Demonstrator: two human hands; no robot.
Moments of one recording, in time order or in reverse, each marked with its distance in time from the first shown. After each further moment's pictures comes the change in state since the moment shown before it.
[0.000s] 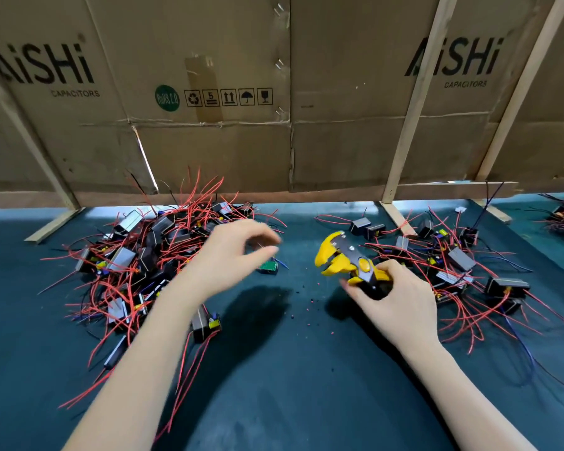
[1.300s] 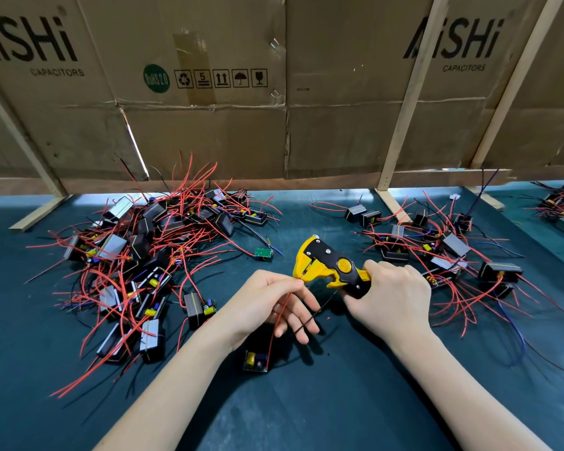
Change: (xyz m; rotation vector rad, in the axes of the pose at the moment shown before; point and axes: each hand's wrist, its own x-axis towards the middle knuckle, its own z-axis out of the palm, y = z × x) left_hand -0.042 0.011 0.069 -0.916 -0.421 -0.373; right_hand -0.010 -0.006 0.005 -0.385 0.124 -0.310
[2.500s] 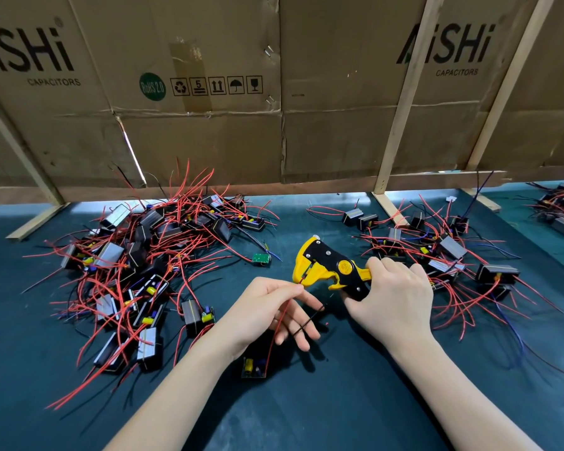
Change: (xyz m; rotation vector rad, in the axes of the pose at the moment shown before) left_hand 0.002 -0.003 0.003 0.011 0.025 0.003; right_hand 0.001 0.003 -0.002 -0.014 0.004 0.022
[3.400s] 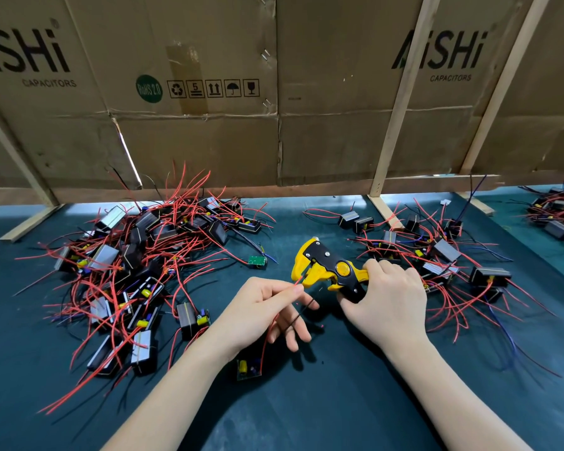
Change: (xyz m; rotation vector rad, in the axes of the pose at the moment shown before) left_hand -0.002 0.004 0.003 0.098 0.047 0.064; right_hand -0.001 0.005 0.004 0.001 -0.090 0.052
